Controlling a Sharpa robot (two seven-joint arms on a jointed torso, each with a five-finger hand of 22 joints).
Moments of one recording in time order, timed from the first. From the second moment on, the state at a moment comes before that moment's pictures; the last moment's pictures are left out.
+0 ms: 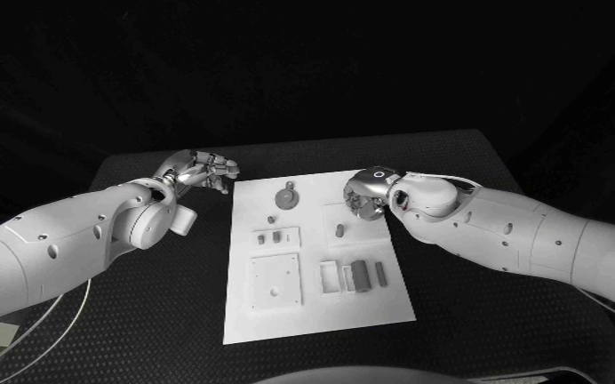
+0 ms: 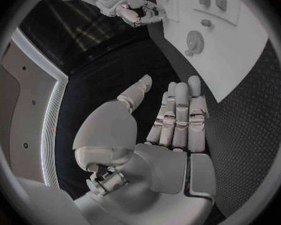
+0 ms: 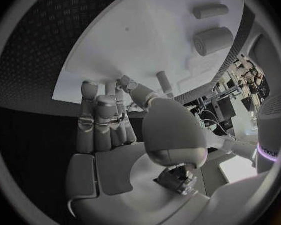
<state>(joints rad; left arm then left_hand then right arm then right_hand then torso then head) 1.14 -0.78 -0.07 1.18 -0.37 -0.20 0.23 1.05 -0.06 0.45 -0.28 0.07 0.82 0.19 0.25 0.54 1.11 0.11 0.12 0.33 0.93 0.01 1.14 0.44 0.03 1.13 -0.09 0.09 1.29 1.08 -0.65 -0.05 1.20 -1.85 -0.18 -0.06 1.20 -0.06 0.60 -0.29 0.05 0.98 0.13 0.34 0.52 1.23 0.06 0.17 0.19 1.32 -0.05 1.14 0.85 0.24 1.21 0.00 0.65 1.31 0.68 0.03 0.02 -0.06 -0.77</state>
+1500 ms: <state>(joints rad) 1.14 -0.78 -0.07 1.18 -0.37 -0.20 0.22 1.05 -0.06 0.45 -0.28 0.07 0.81 0.20 0.25 0.54 1.11 0.11 0.13 0.33 0.93 0.01 1.14 0.44 0.03 1.13 -0.08 0.09 1.29 1.08 -0.63 -0.07 1.20 -1.91 -0.20 -0.09 1.19 -0.07 0.59 -0.29 0.05 1.03 0.11 0.35 0.53 1.30 0.04 0.17 0.27 1.32 -0.06 1.18 0.83 0.24 1.20 -0.01 0.70 1.31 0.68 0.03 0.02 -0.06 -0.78</state>
